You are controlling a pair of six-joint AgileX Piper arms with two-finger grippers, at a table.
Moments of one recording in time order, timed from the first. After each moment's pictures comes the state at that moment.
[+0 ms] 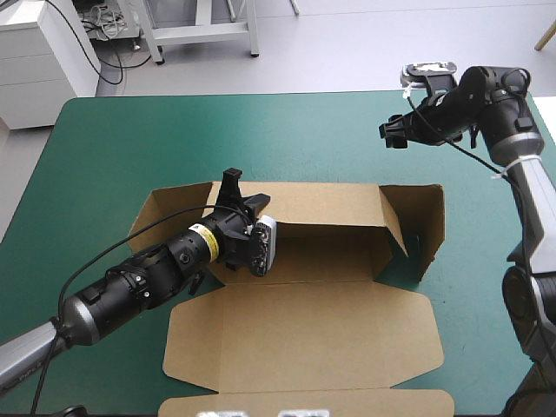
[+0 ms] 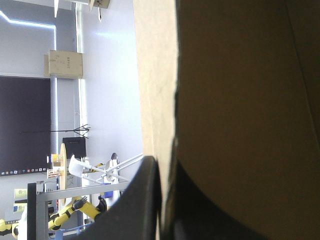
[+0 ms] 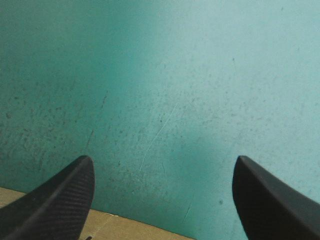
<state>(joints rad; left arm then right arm) -0.76 1.28 -0.86 0.69 0.08 0.63 0.09 1.82 -1.90 0.18 1.17 -0.14</state>
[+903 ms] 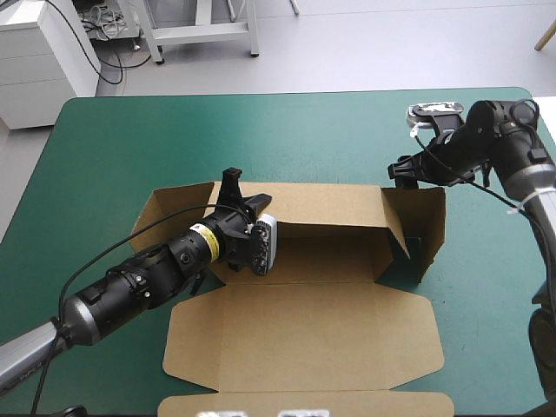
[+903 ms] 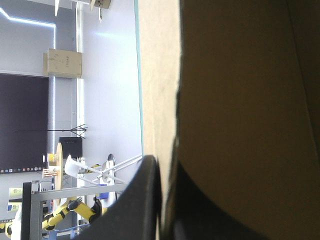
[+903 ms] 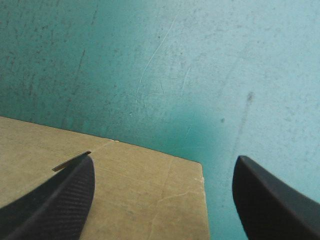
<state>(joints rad) -0.76 1.28 -0.86 0.69 0.07 0.60 0.08 1.62 -1.58 0.16 1.18 -0.15</state>
